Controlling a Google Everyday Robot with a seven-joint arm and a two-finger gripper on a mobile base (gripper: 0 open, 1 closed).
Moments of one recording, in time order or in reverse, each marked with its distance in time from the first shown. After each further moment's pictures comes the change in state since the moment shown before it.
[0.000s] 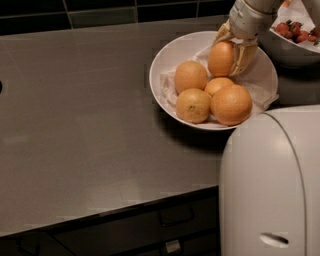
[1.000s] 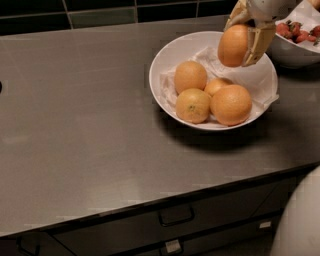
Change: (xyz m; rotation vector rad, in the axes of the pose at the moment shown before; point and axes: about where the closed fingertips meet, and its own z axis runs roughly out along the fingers) arm -0.018 0.003 -0.070 0.225 0.006 0.057
